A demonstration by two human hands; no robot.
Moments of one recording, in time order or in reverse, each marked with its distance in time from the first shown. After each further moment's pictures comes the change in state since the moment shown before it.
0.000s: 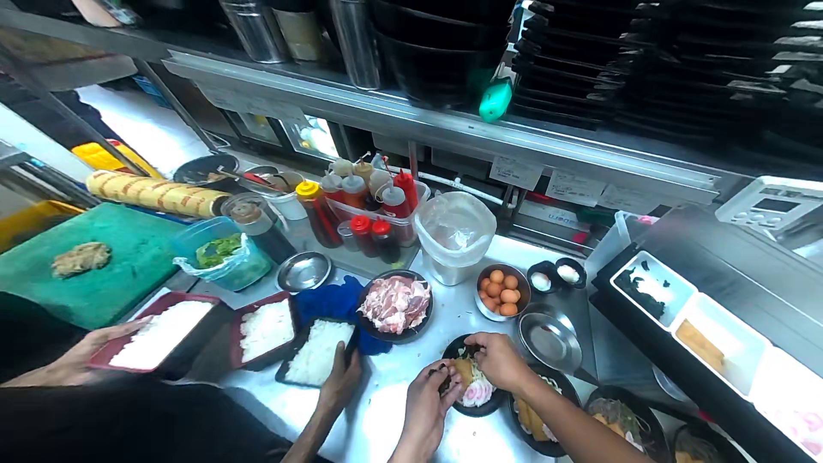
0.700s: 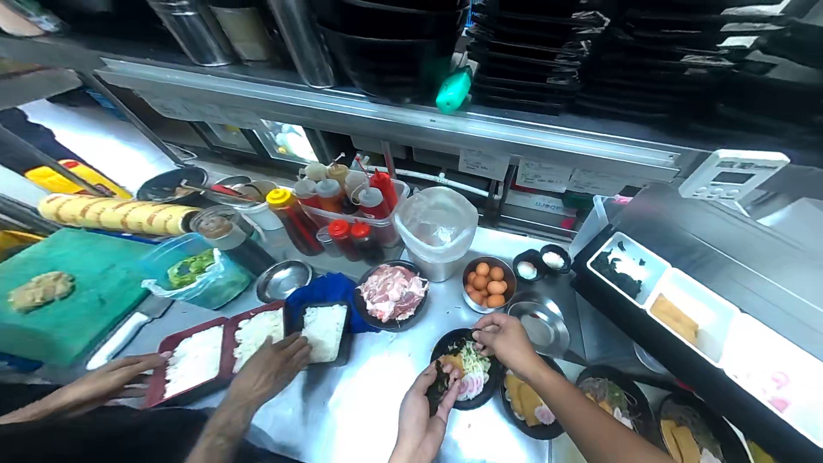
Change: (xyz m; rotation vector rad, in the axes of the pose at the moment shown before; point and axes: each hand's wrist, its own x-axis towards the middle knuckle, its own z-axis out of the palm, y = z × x) left_hand -0.015 -0.005 0.006 -0.251 -0.035 -0.126; right_hand -0.017 0.017 -0.023 0.774 0.174 0.160
